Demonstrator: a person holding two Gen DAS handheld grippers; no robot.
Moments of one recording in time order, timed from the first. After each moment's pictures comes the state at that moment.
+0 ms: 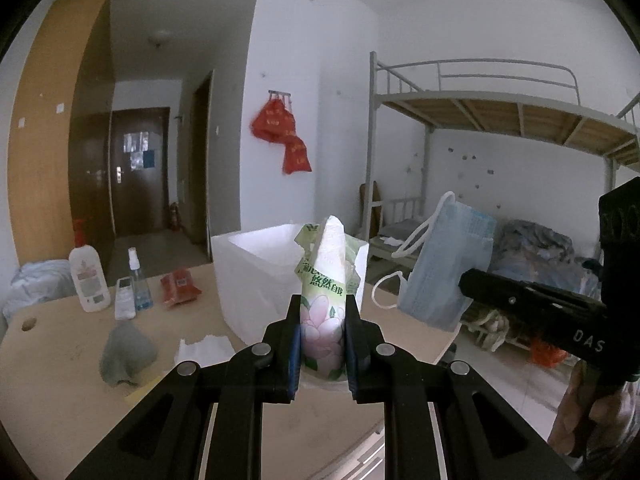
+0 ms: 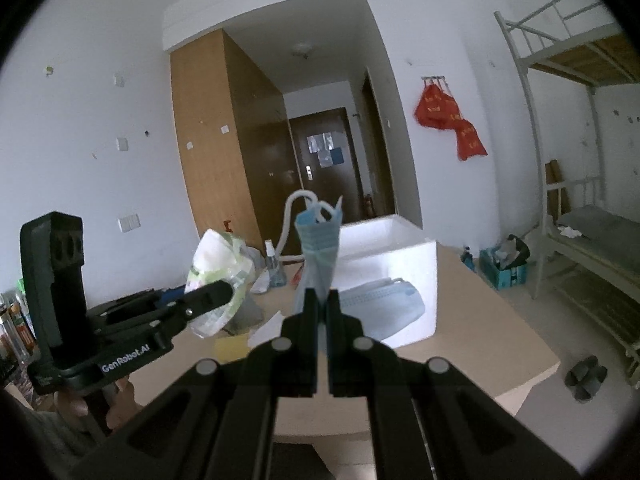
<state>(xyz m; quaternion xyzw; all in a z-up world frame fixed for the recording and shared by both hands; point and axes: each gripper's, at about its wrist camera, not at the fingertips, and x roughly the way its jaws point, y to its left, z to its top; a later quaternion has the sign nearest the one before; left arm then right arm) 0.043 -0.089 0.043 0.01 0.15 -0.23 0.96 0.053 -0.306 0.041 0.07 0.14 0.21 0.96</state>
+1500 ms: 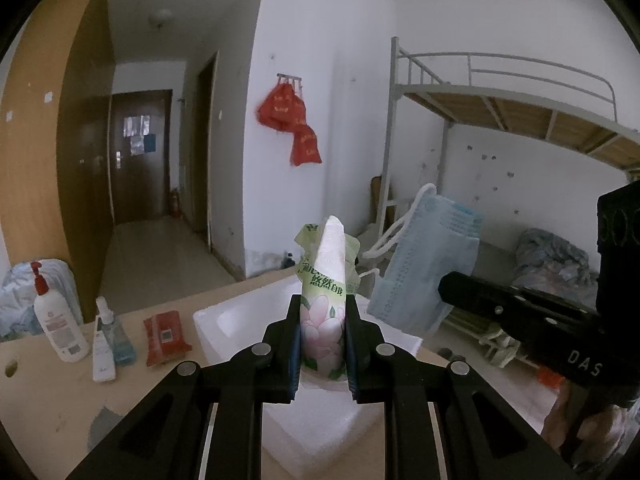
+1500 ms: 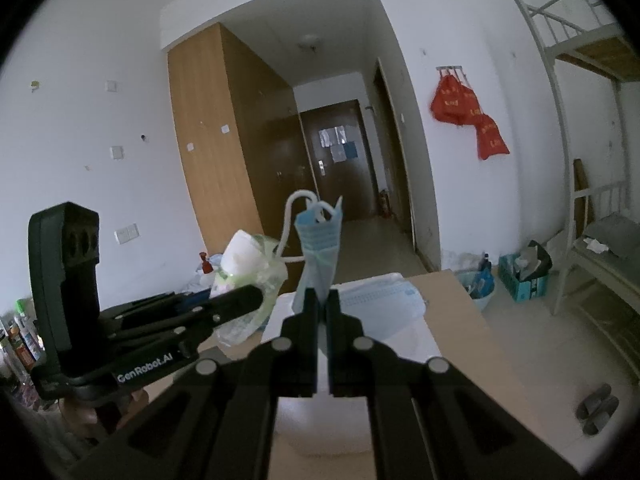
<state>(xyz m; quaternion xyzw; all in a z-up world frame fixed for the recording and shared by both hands) 0.193 -0.127 0.090 0.00 0.18 -0.22 0.96 0.186 -0.312 0.076 0.07 0.16 0.25 0.95</state>
